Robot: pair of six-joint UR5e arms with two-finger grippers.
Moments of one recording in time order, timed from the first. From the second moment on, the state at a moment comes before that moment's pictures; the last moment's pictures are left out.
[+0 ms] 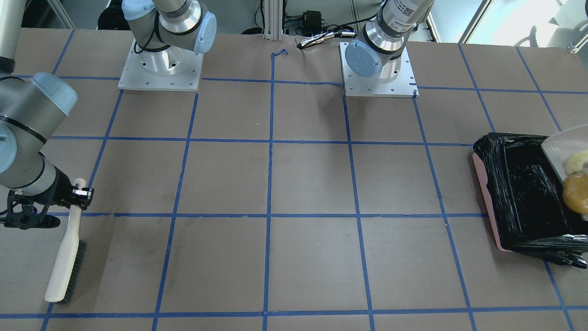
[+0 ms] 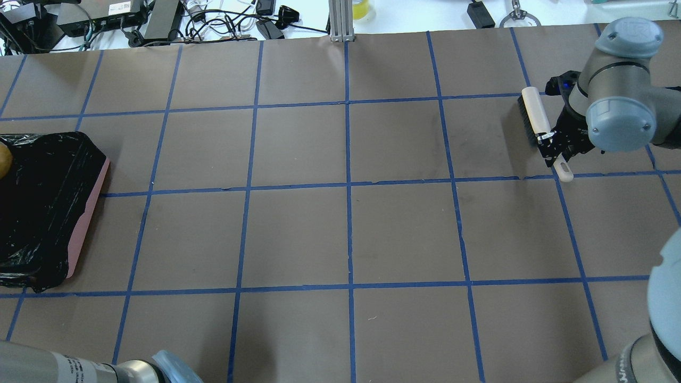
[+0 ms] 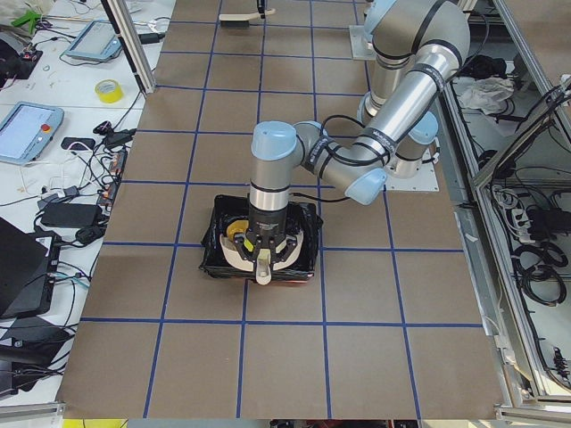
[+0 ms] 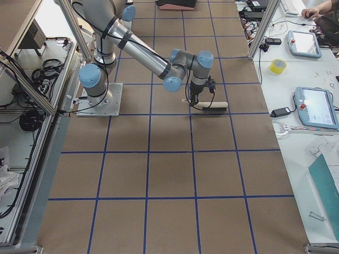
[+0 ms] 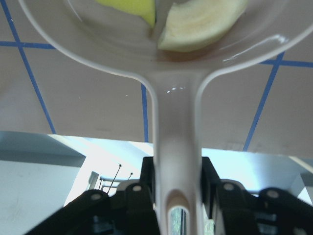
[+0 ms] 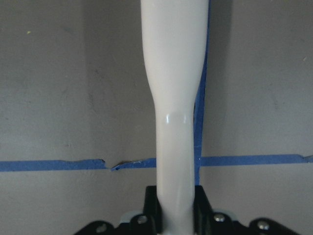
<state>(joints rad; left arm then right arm) -0.70 -1.87 -1.52 -0.83 1.91 2.51 1.24 -1.21 1.81 -2.11 -1.69 -0.34</state>
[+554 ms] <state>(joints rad) -0.91 -1.87 -1.58 -0.66 2.25 2.52 1.24 -1.22 1.81 -2.11 -1.69 -0.34</state>
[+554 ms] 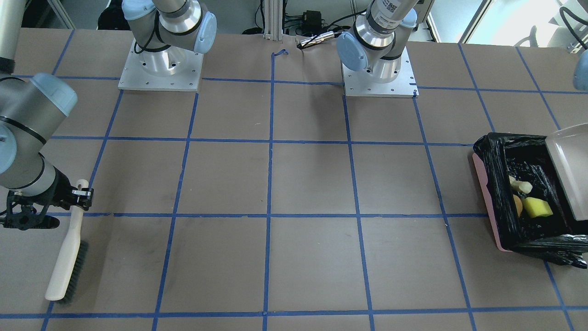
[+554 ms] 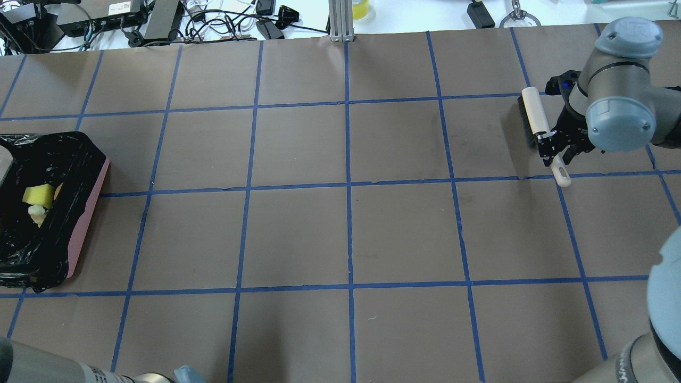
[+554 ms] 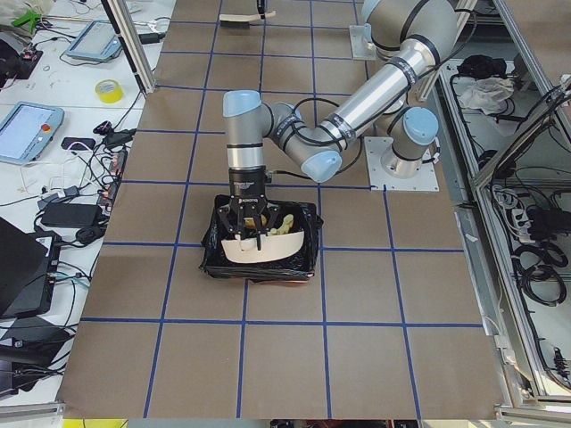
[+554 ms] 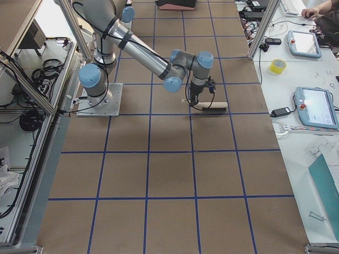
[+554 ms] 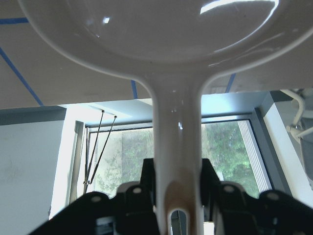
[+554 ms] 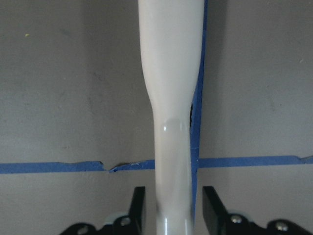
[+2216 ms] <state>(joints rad) -1.21 -1.97 -1.58 -0.86 1.50 1.87 1.40 -1.49 1.51 -1.62 -1.64 -0.14</state>
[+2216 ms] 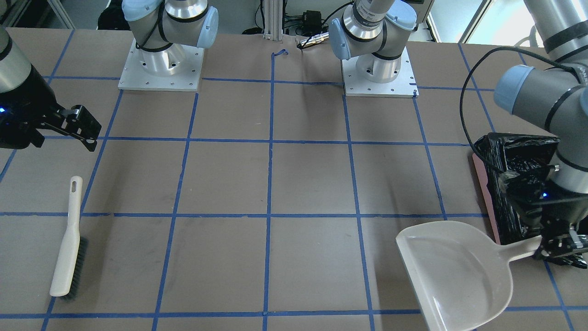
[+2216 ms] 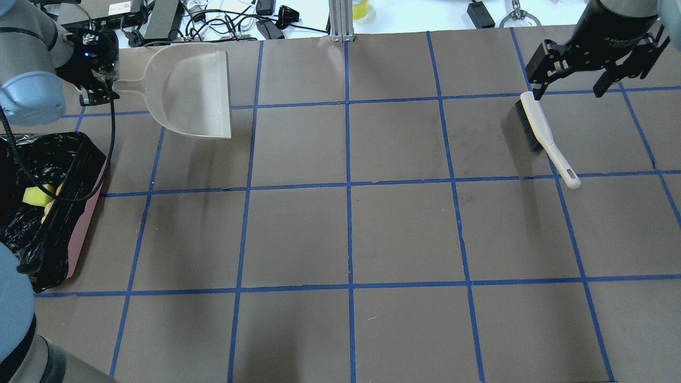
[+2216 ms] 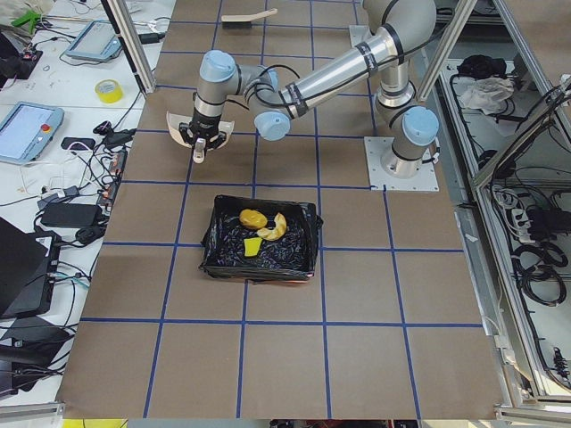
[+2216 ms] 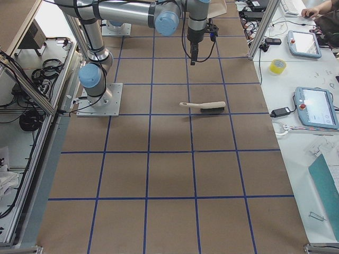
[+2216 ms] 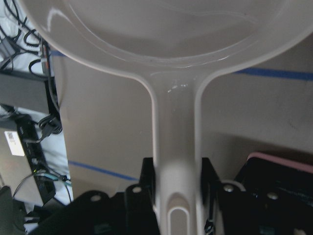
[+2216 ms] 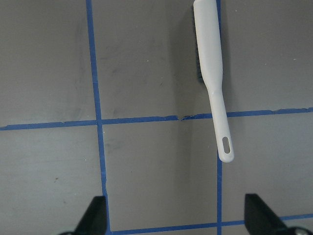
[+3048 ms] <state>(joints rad) -1.31 -2.08 -1.57 -1.00 1.48 1.86 1.62 -1.50 1.51 -1.62 -1.64 0.00</state>
